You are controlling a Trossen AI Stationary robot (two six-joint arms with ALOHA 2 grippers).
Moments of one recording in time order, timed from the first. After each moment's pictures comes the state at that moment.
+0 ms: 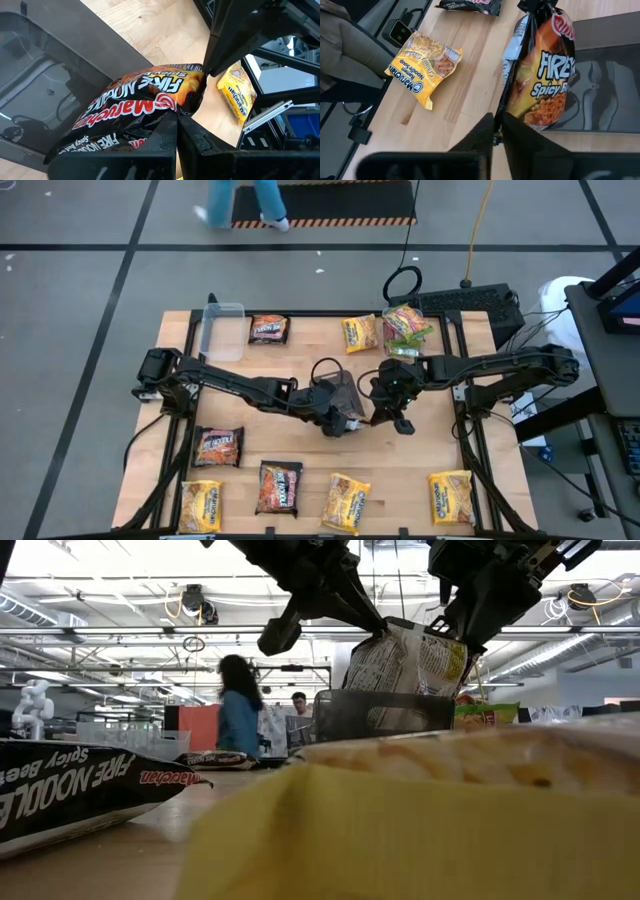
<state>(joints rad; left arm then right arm) -0.15 1.79 1.32 -0.19 -0.08 -1.04 -0.03 1.25 0.80 -0.45 -0.50 -0.08</state>
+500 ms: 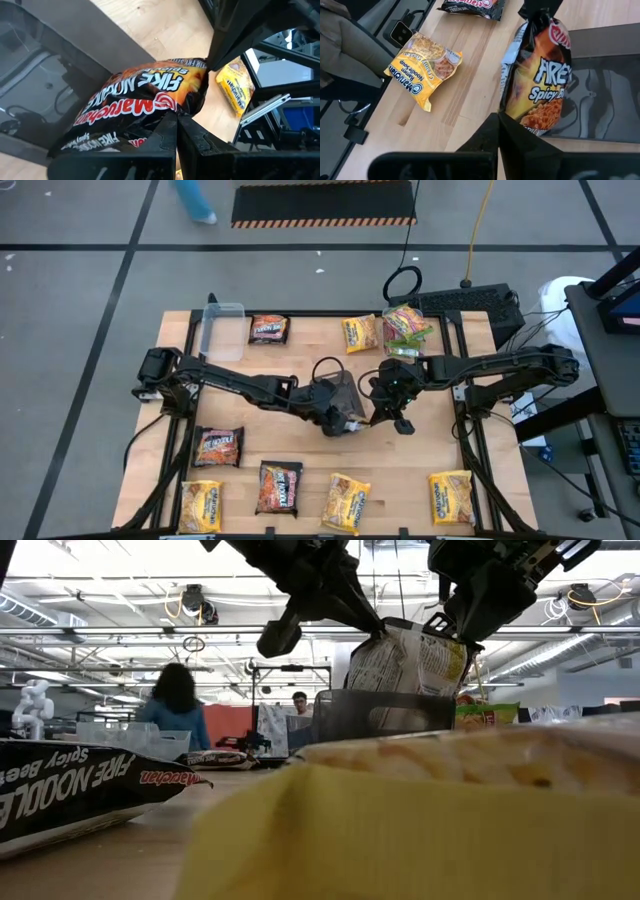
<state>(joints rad) -0.13 1.79 1.32 -0.21 -0.02 -1.04 -0.03 1.25 0.80 -0.43 -0.50 -0.10</state>
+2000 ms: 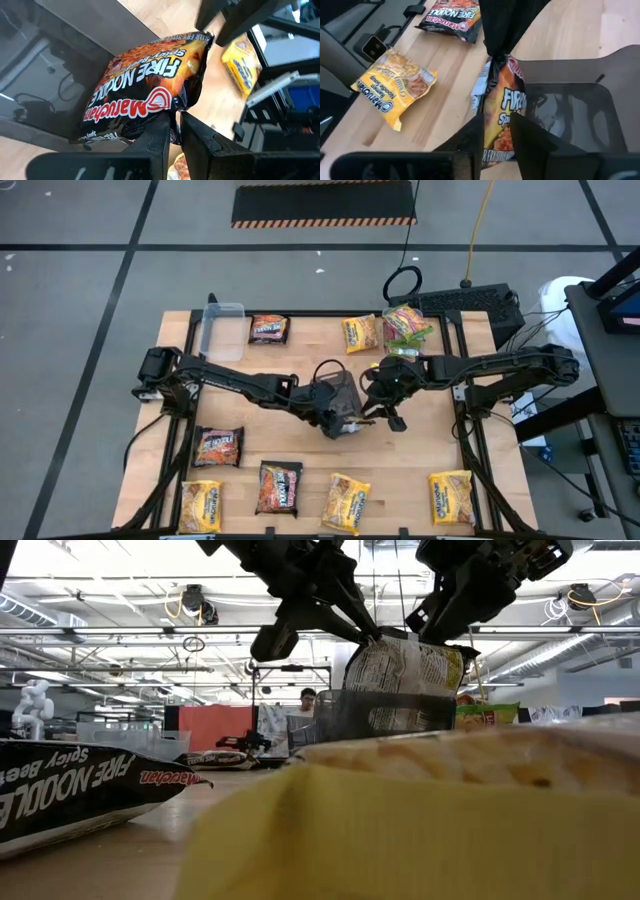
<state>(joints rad) -0.12 1.79 1.32 -0.26 0.08 -0.99 -0.03 1.25 0.80 -0.33 -0.39 -0.14</state>
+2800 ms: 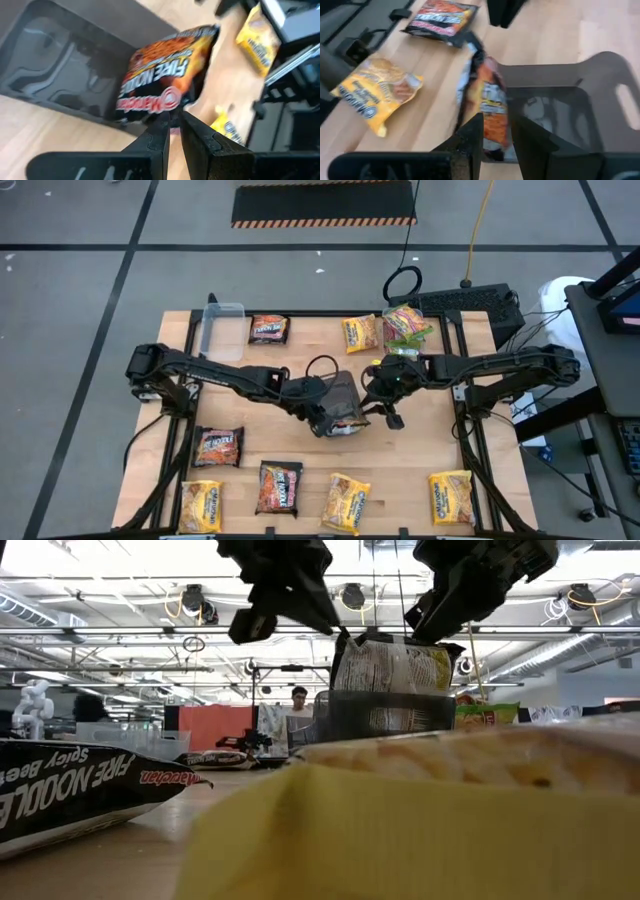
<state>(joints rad) -0.11 1.70 1.32 -0.45 0.07 -0.85 -0.04 1.23 0.80 -0.31 -0.31 -0.14</state>
